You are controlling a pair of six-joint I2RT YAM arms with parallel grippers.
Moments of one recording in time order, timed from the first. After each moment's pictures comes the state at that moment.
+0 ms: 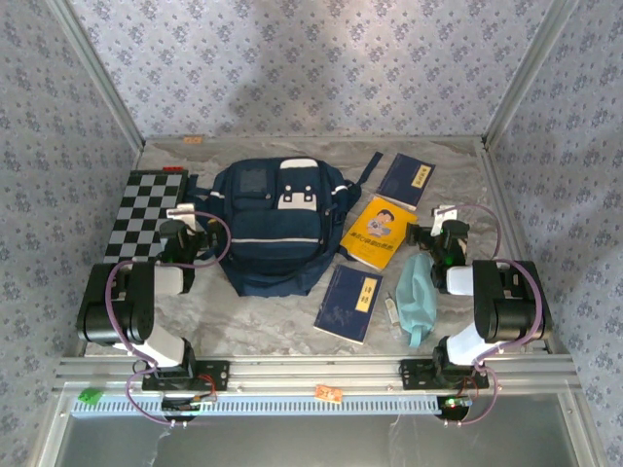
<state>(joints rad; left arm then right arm) 0.01 1.53 0.40 0.70 -0.07 -0.04 -0.04 1.53 0.38 0.71 0.03 -0.02</state>
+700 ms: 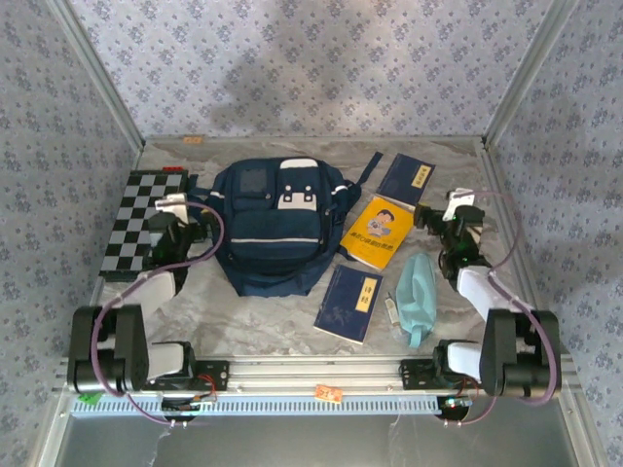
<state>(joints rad) 0.01 1.21 0.47 0.38 -0.06 -0.09 -0.06 1.19 0.53 0.29 0.03 0.14</state>
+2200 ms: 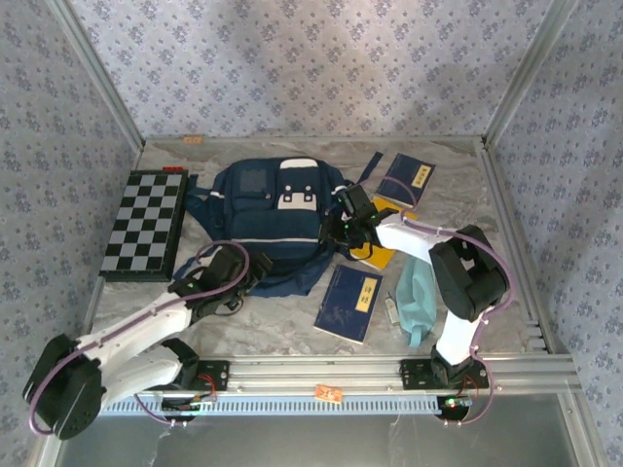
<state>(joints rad) -0.67 1.02 0.47 -0.34 -0.12 -1.35 0.57 1.77 1.10 -0.26 -0.17 0.75</state>
